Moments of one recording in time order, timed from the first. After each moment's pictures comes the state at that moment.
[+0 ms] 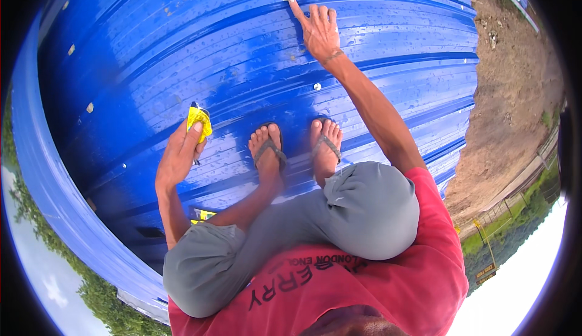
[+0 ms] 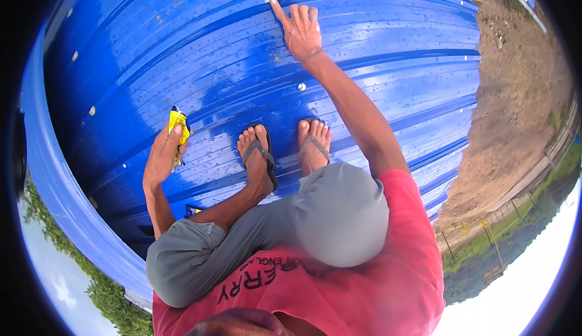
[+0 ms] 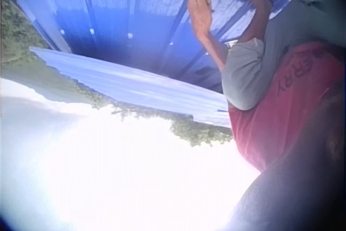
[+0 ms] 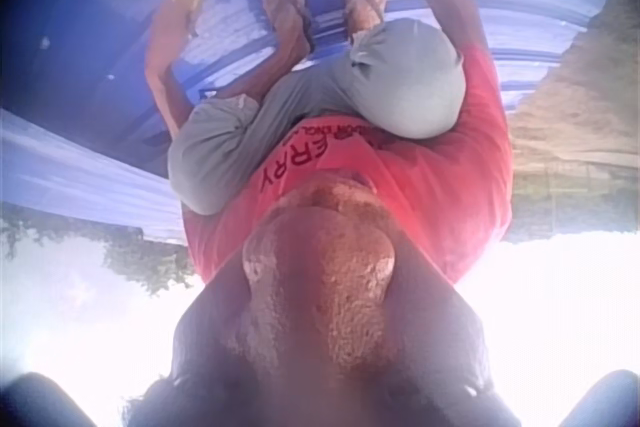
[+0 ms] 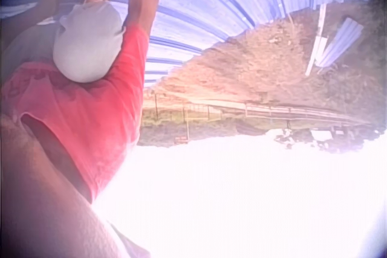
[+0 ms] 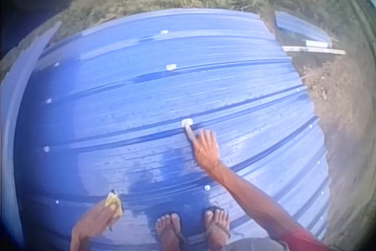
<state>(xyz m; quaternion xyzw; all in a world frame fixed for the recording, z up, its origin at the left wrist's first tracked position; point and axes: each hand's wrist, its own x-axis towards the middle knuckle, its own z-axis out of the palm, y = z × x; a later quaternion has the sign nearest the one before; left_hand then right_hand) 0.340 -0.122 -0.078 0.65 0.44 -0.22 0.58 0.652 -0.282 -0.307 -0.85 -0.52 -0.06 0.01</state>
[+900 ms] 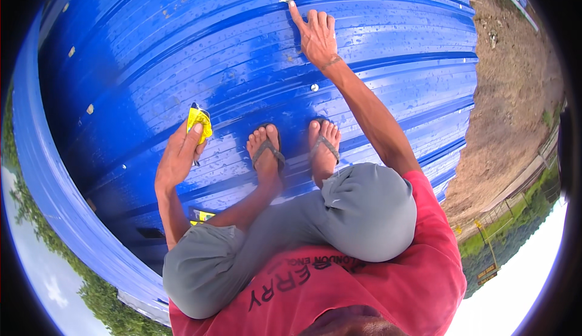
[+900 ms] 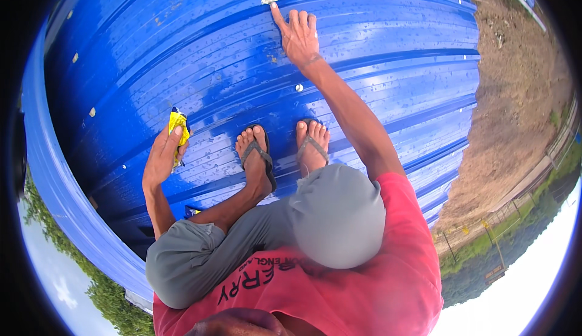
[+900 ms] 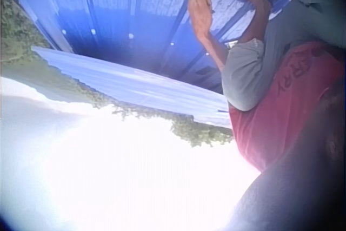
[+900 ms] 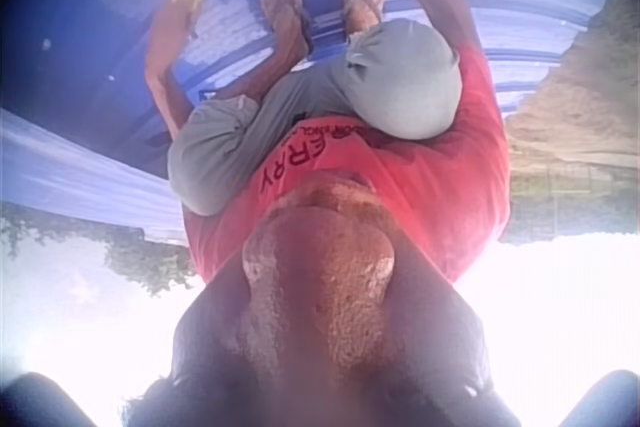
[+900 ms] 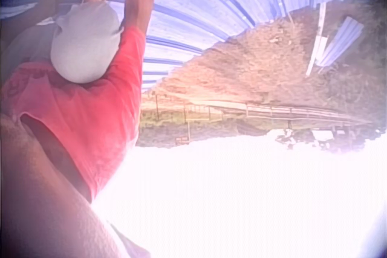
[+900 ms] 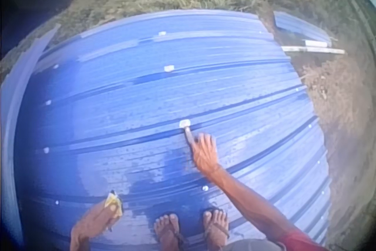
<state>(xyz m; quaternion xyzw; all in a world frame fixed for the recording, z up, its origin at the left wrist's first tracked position) 0.346 -0.128 -0.073 0.65 0.44 -0.21 0.58 0.643 -0.287 -0.306 -0.86 -0.50 -0.03 0.09</state>
